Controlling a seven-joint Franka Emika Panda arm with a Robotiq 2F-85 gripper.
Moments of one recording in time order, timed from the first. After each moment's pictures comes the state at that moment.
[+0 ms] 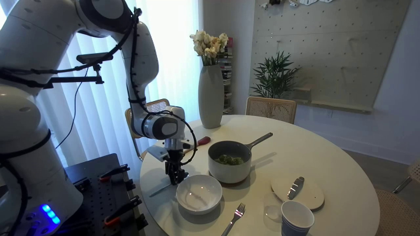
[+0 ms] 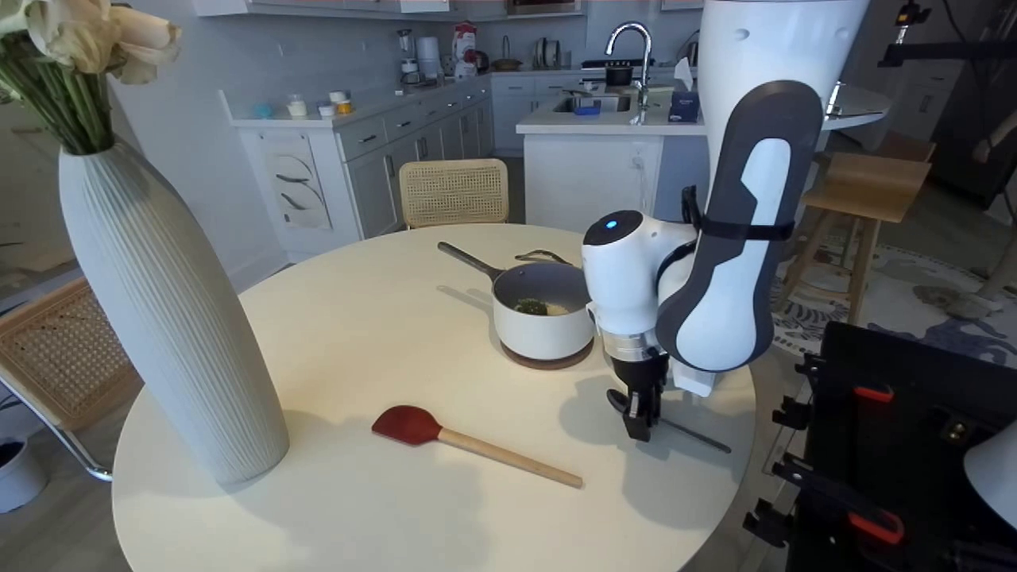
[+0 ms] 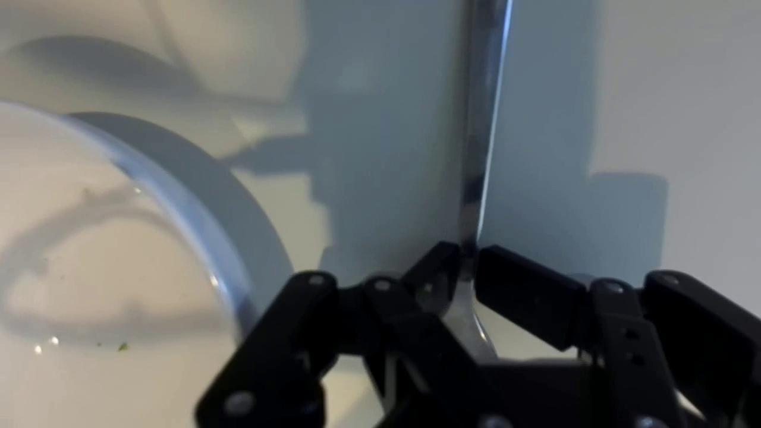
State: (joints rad) arm 0.30 0.62 -0.20 -2.47 -0.22 2.88 0.22
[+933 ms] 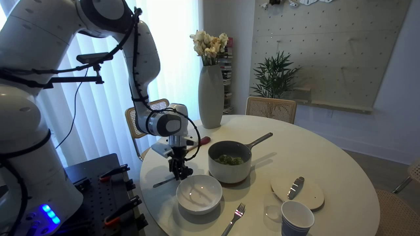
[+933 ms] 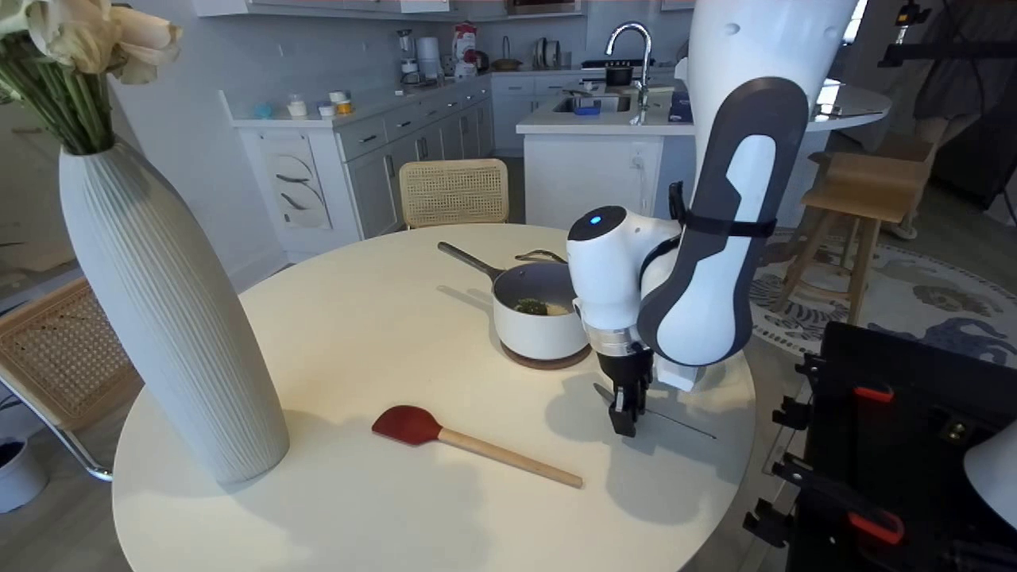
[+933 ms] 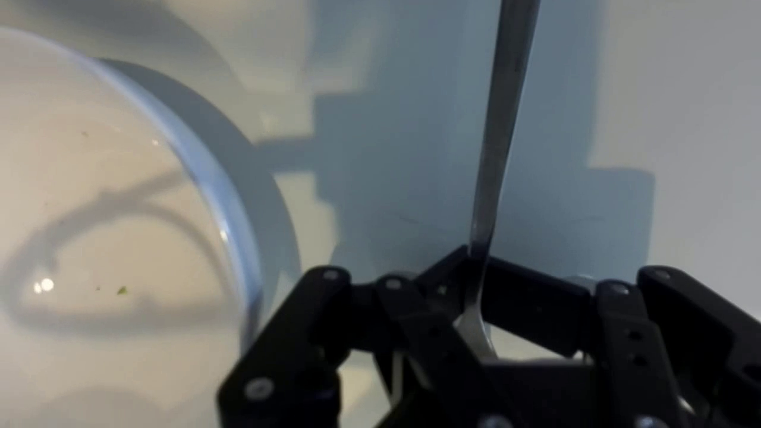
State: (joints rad) arm 0.30 0.63 -0.20 -2.42 -0.22 2.84 0.22
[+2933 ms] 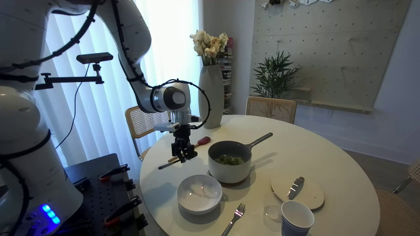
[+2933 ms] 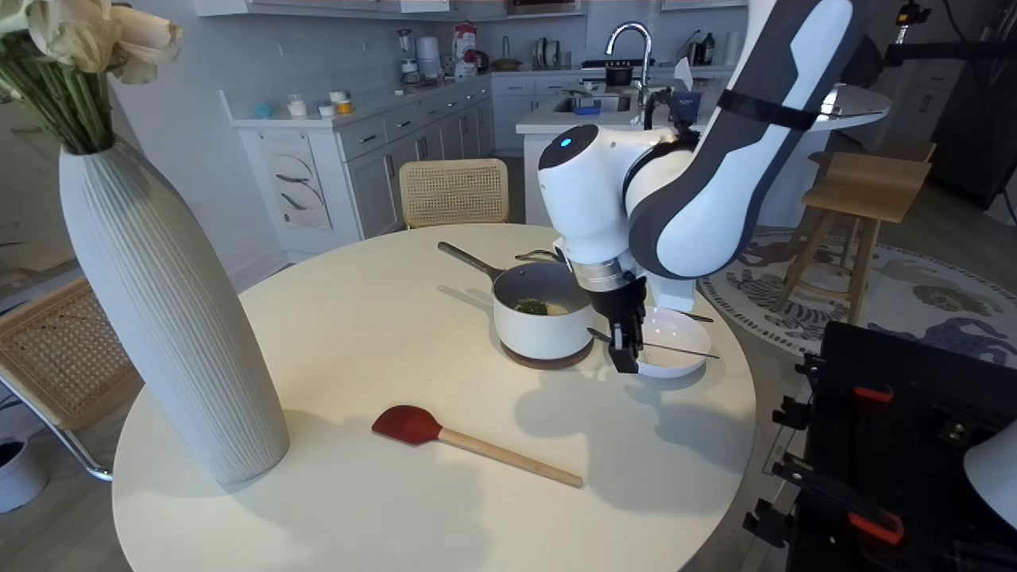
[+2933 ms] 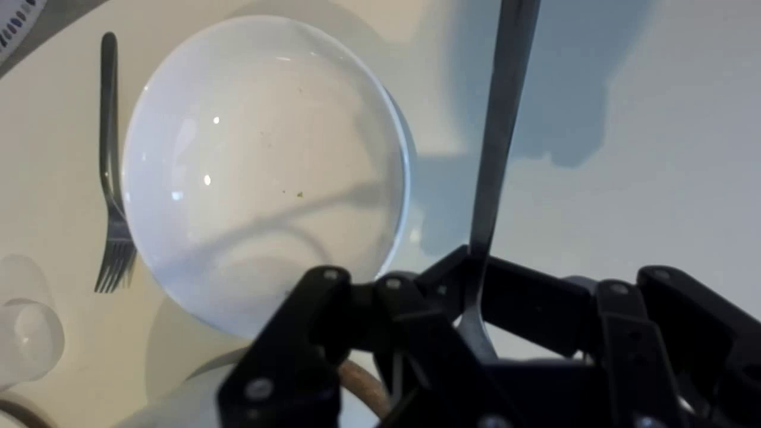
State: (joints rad) arm 0.29 0.38 -0.20 -2.41 -0.43 2.51 0.22
